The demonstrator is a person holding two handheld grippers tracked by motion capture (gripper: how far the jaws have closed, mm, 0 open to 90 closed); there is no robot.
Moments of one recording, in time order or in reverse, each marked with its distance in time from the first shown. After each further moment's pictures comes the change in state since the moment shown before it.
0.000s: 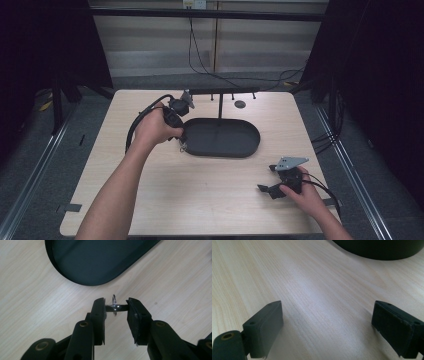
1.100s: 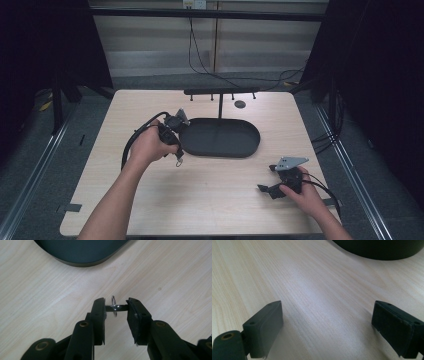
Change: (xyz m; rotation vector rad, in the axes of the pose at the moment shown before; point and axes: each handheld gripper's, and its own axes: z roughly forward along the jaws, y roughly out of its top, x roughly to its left) left arm -0.004 -0.038 0.028 0.010 -0.021 -0.002; right arm 0.000 0.000 0.000 0.002 0.000 0.002
